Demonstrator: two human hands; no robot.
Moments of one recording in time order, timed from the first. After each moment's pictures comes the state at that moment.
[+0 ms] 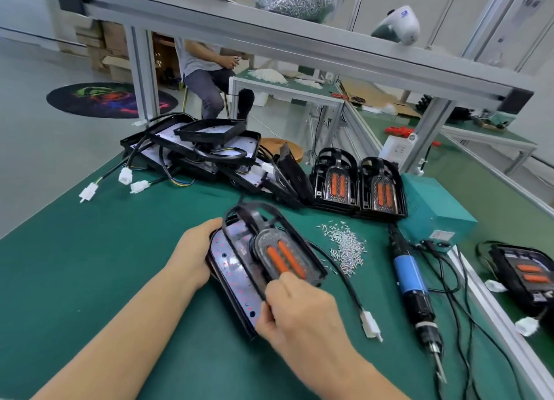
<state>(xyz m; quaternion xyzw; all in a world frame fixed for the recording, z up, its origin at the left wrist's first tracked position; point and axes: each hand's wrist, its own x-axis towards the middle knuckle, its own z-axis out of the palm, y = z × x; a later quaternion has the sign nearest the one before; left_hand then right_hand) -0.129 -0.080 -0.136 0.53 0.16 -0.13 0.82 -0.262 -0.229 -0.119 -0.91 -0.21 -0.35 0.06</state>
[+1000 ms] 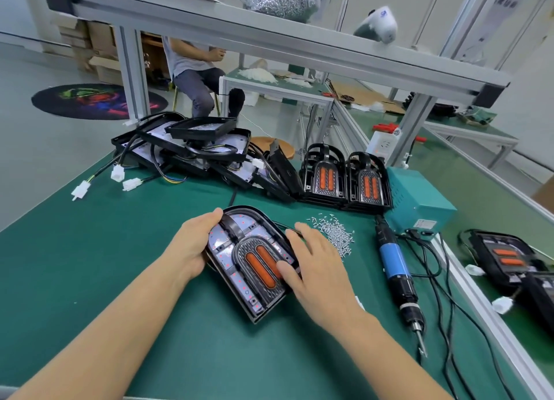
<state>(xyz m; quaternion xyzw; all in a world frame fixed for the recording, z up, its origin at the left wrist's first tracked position) -0.128 -0.085 -0.136 0.57 0.11 -0.14 0.80 -0.236 -0.275 -0.123 -0.98 -0.08 -0.11 0.11</state>
